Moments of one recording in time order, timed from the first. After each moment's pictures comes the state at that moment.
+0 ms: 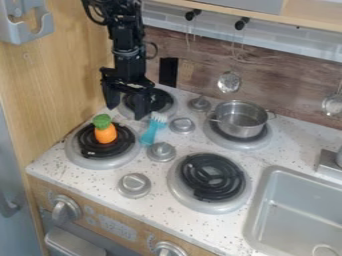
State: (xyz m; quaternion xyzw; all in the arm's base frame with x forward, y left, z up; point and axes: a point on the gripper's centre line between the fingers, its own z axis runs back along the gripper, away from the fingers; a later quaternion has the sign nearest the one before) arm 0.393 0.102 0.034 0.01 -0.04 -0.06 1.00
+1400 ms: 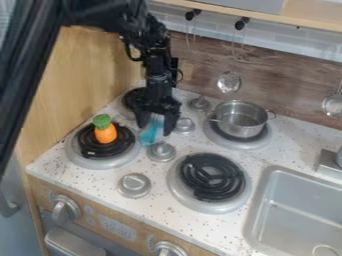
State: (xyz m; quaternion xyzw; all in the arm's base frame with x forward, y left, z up) arm 0.462 0.078 -0.035 -0.02 -0.01 -0.04 1.00
